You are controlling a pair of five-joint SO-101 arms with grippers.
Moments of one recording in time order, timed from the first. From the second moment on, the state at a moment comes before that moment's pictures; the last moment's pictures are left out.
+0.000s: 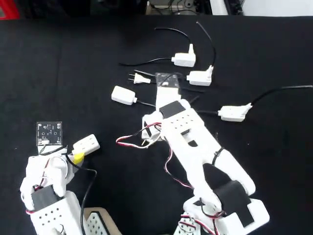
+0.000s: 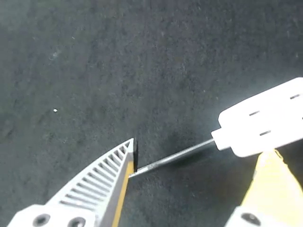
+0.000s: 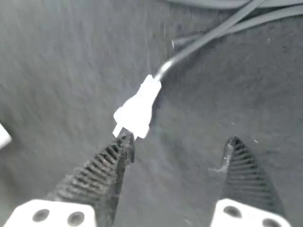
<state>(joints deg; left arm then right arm) -30.8 -103.3 95.3 64.5 -24.7 -27.1 -11.0 36.3 63.2 -33.7</state>
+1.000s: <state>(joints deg) -30.8 -103.6 95.3 64.5 -24.7 -30.6 -11.0 50.2 40.7 -45.1</state>
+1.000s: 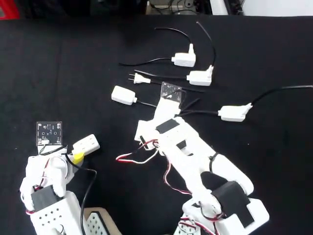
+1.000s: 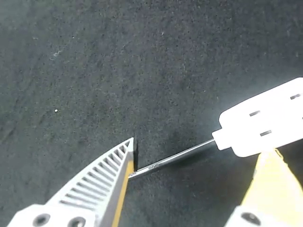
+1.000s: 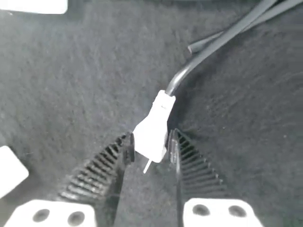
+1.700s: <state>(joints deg) -30.8 -103.8 95.3 64.5 -24.7 -31.5 -6.1 49.1 38.6 -47.2</state>
